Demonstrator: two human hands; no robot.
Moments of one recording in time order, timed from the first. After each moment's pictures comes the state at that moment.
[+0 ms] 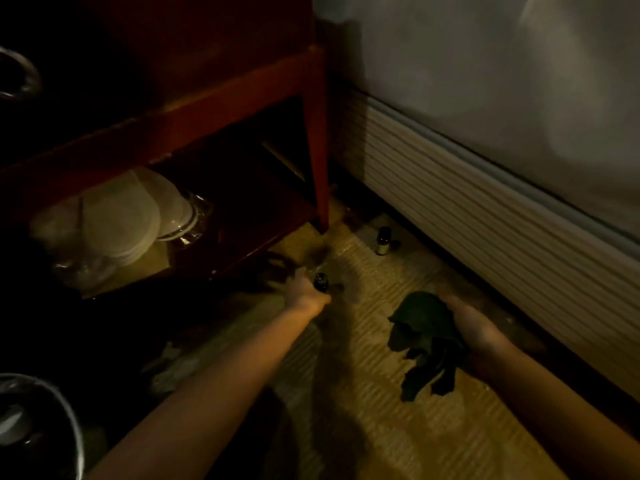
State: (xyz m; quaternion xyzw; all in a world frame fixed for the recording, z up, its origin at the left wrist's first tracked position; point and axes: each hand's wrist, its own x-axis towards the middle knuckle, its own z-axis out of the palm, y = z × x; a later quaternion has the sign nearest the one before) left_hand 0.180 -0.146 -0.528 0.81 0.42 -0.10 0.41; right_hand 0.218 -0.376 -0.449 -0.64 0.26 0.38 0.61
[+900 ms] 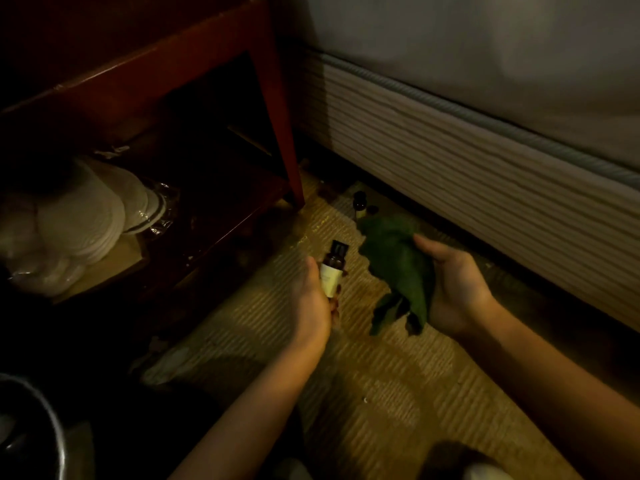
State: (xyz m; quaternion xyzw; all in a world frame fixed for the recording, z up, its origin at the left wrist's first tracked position) left_hand 0.112 -0.233 -0.466 0.60 0.37 0.05 0.71; right_hand 0.182 -0.373 -0.425 -0.42 0.14 0.38 0.81
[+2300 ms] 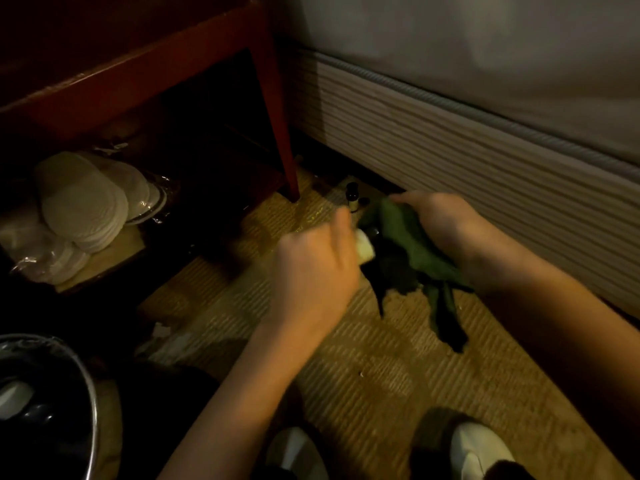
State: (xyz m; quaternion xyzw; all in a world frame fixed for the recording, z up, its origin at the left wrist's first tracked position) left_hand 0.071 -0.243 -0.369 0.89 0.07 0.24 0.37; right_hand 0.151 -0.360 -0.329 -0.75 0.03 0.27 0.60
